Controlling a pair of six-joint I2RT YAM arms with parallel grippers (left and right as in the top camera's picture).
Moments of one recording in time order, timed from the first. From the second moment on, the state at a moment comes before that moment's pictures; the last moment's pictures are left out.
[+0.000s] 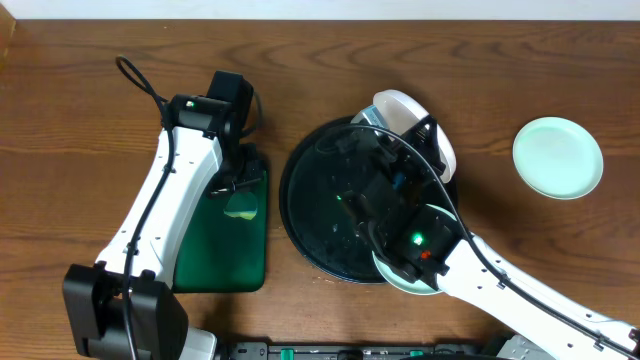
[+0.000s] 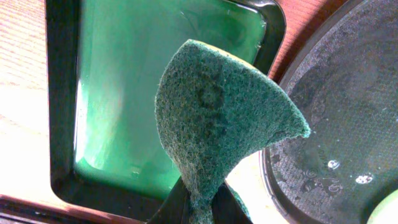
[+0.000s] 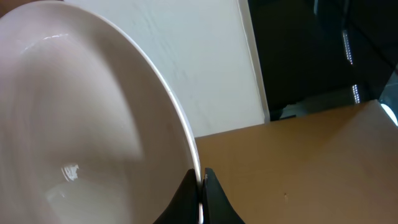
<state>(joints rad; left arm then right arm) -0.21 1.64 1.41 -1.31 -0.04 -0.49 0.91 1.38 1.08 -0.26 1.33 -0.63</state>
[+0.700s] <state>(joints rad) -0.21 1.64 1.41 -1.31 -0.04 -0.49 0.61 1.38 1.09 -0.56 0.41 0.36</state>
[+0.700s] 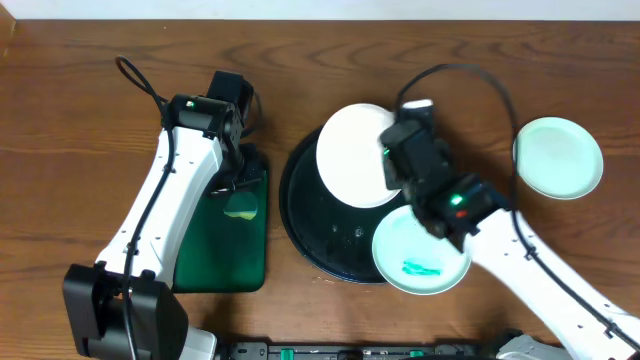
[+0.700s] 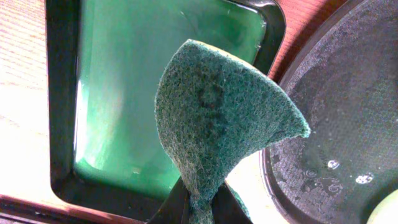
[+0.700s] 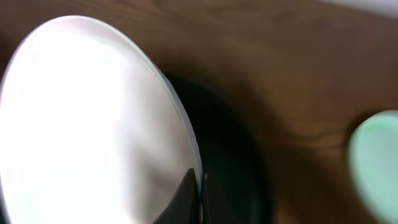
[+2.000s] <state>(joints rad) -0.21 1.64 1.41 -1.29 -0.04 -0.49 -0.65 1.73 1.09 -0.54 -0.21 0.55</state>
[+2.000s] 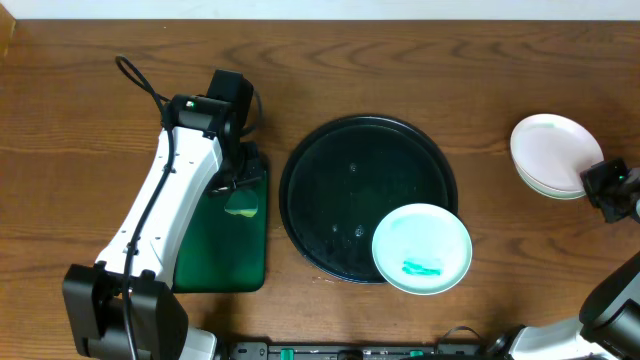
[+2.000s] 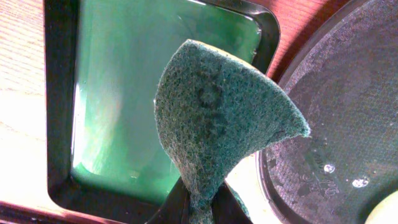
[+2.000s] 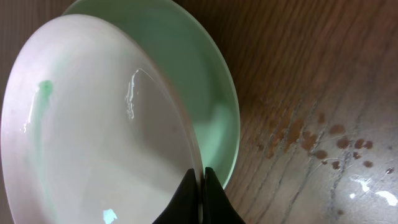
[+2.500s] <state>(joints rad) -0.21 1.64 1.41 -1.29 -0.04 -0.49 -0.65 1.73 1.09 -0.53 -0.17 0.60</state>
